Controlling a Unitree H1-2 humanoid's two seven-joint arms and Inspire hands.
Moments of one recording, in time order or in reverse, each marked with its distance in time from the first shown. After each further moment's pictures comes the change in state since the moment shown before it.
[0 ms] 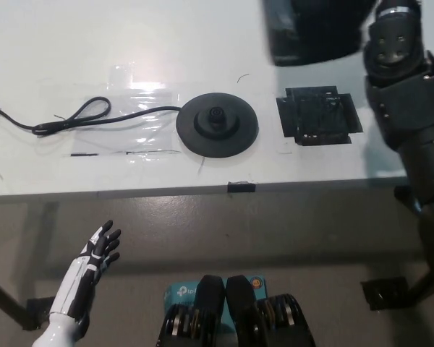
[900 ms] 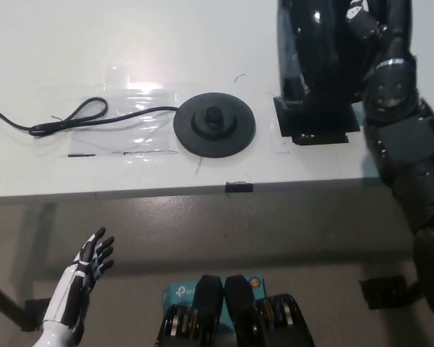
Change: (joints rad) left_arm 0.025 -0.001 0.018 -0.003 -0.020 0.000 0.000; right_arm 0.082 0.047 -0.024 0.111 0.032 -0.079 -0.020
